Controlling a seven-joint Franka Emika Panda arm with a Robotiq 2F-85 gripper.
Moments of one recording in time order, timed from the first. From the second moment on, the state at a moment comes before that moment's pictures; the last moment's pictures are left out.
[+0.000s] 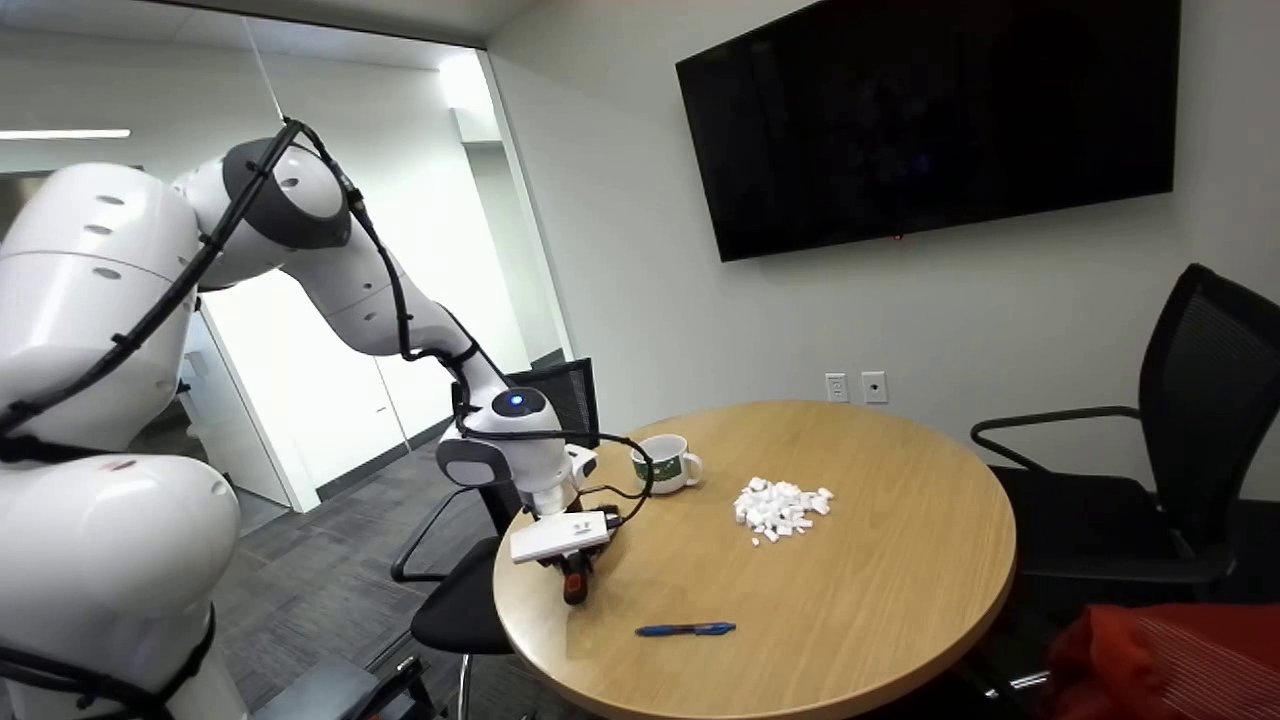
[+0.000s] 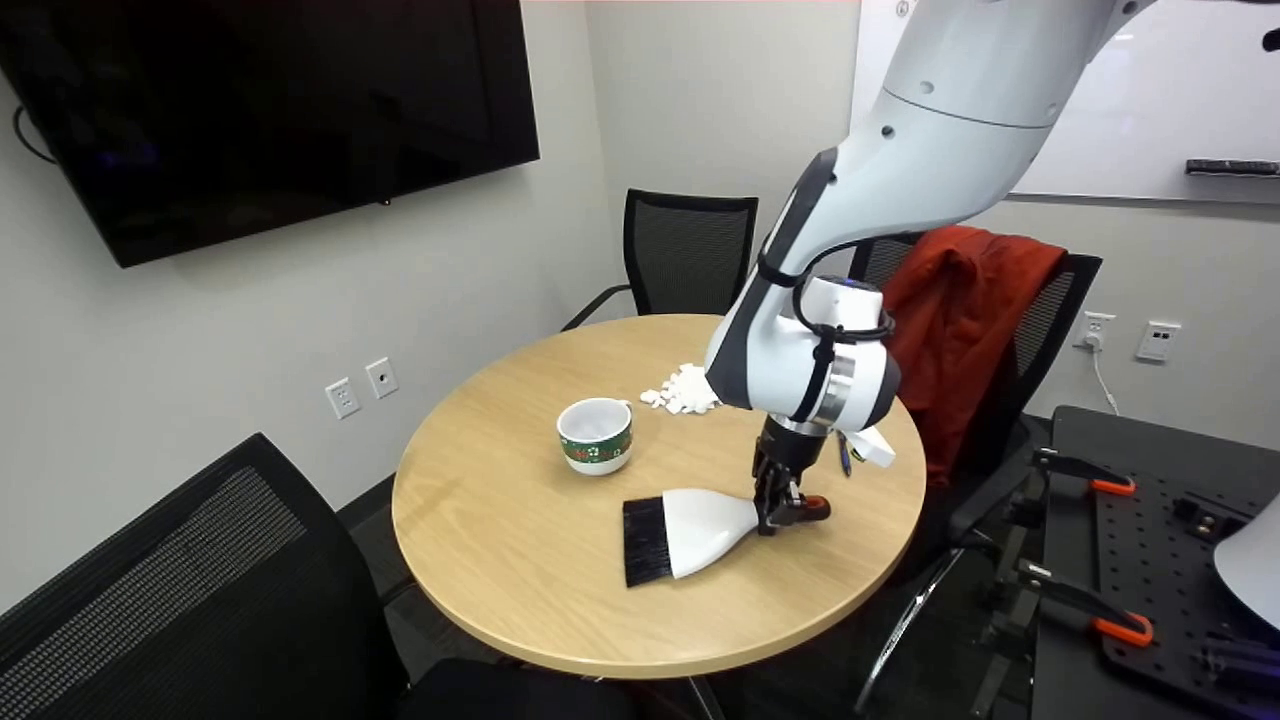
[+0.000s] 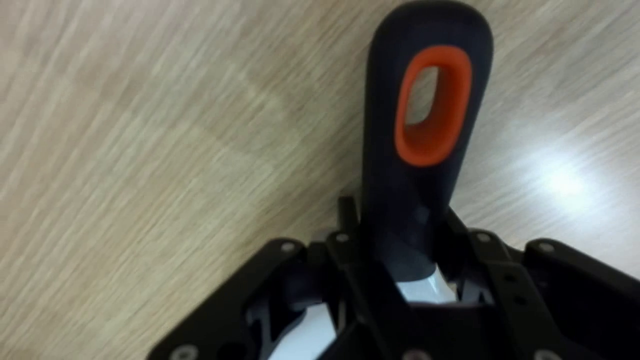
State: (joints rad) arm 0.49 0.65 -0.22 -2.26 1.56 2.93 -1.88
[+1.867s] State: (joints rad) arm 0.48 0.14 -0.51 -2.59 1.43 3.02 -1.59
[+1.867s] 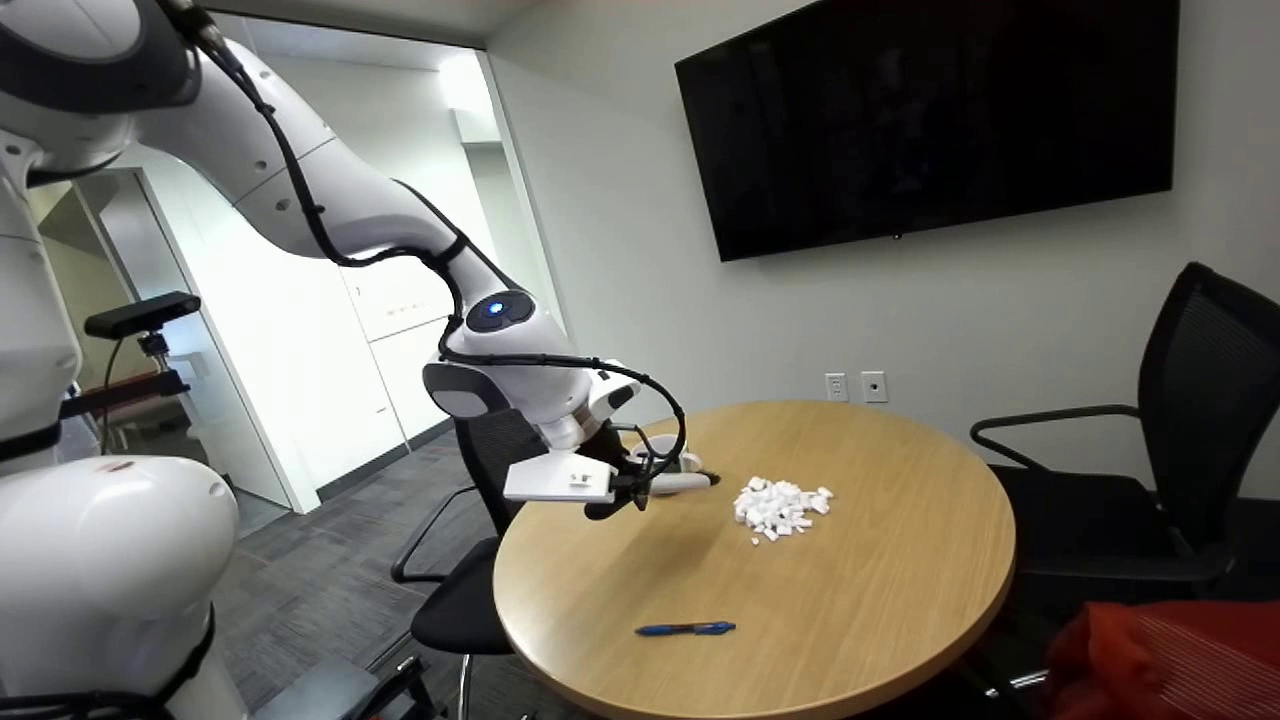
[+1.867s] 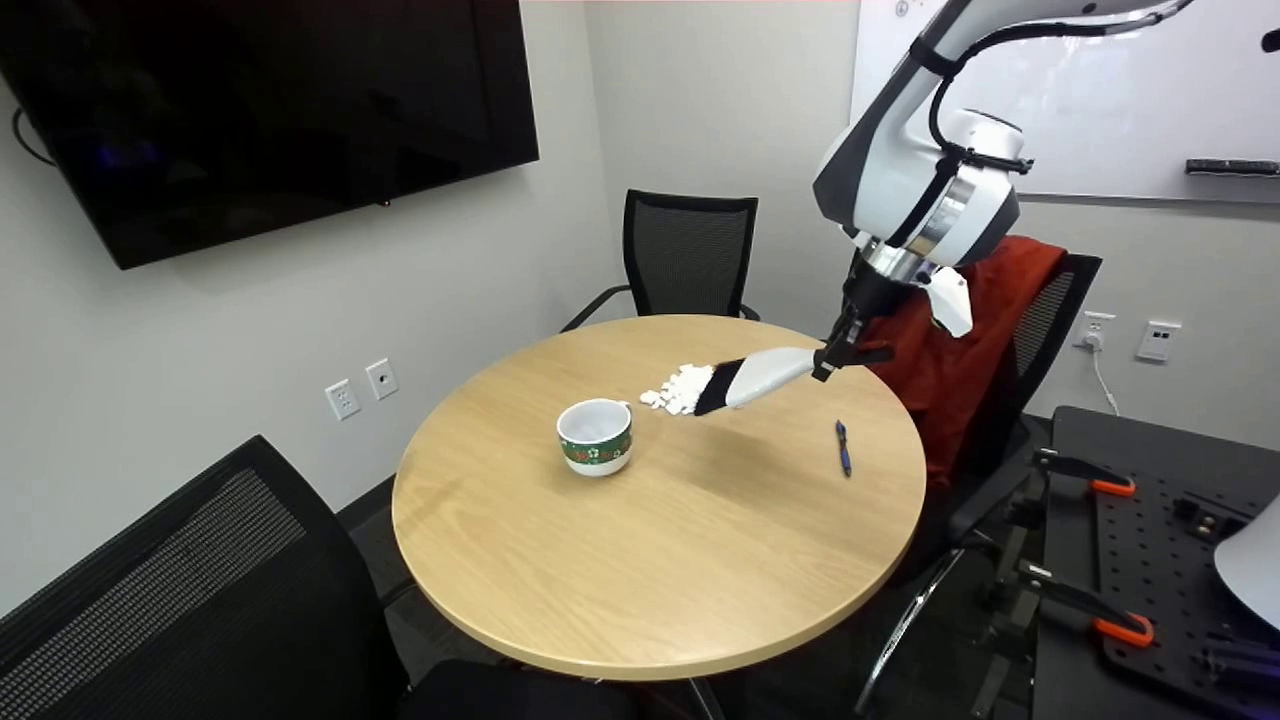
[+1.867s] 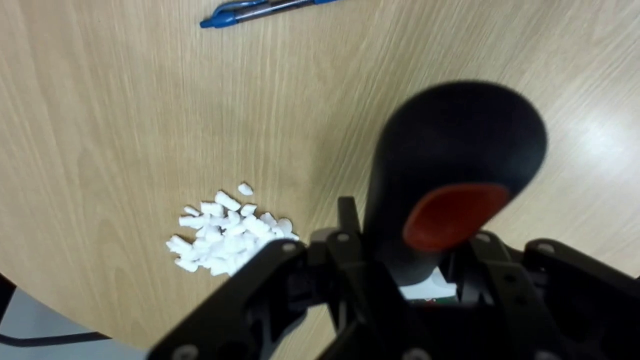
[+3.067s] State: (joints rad) arm 0.35 0.39 -0.60 -2.16 1.25 2.79 -1.12
